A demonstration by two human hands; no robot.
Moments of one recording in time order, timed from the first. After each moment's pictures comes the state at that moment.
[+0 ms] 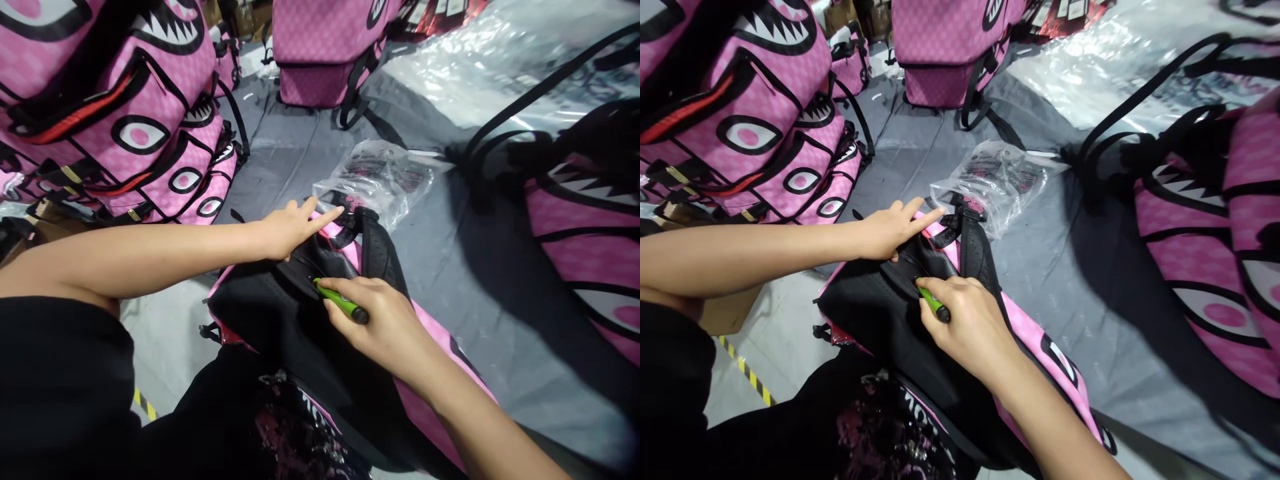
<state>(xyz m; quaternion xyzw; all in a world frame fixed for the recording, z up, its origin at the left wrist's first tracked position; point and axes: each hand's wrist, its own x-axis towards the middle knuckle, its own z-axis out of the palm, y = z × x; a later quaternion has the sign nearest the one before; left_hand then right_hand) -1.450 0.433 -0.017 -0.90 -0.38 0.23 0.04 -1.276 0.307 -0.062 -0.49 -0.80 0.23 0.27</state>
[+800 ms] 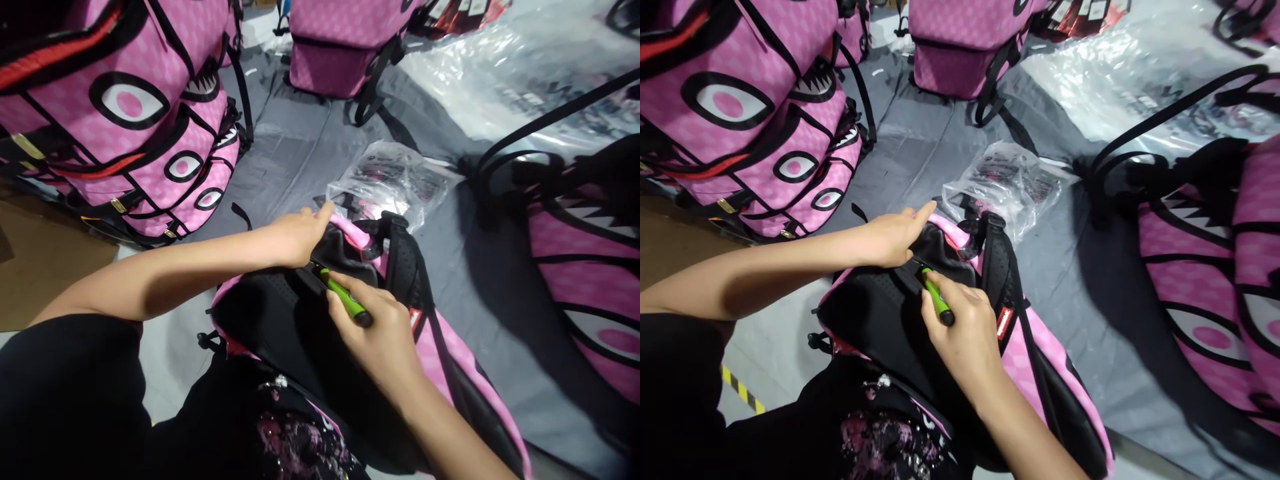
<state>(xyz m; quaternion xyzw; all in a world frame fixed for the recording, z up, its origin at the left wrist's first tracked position) -1.475 0.445 -0.019 -0.86 -0.47 0.17 -0.11 -1.332 0.327 -0.078 -0.56 -0.71 0.20 0.37</state>
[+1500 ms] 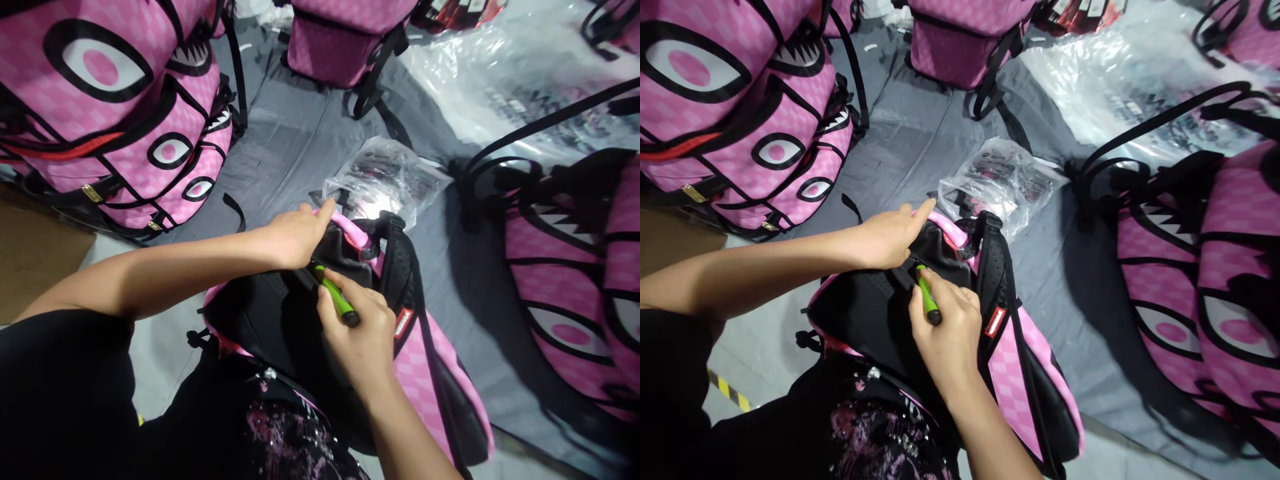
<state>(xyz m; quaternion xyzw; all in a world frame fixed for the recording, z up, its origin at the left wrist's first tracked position) -1.478 0.450 -0.026 -0.86 -0.47 0.15 -0.15 -1.353 0.327 -0.083 -0.61 -0.67 0.16 0.40</state>
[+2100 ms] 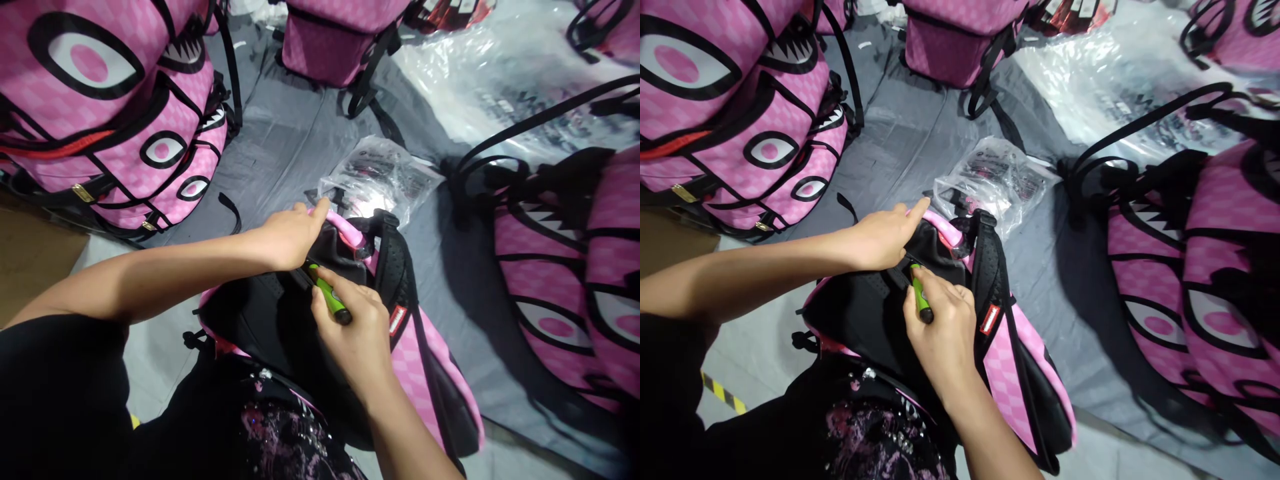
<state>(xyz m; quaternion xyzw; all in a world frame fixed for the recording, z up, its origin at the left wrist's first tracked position) -1.479 0.447 -0.026 -0.85 -0.48 0.15 -0.14 -1.353 0.328 -0.079 -0.60 -0.69 0.15 0.37</state>
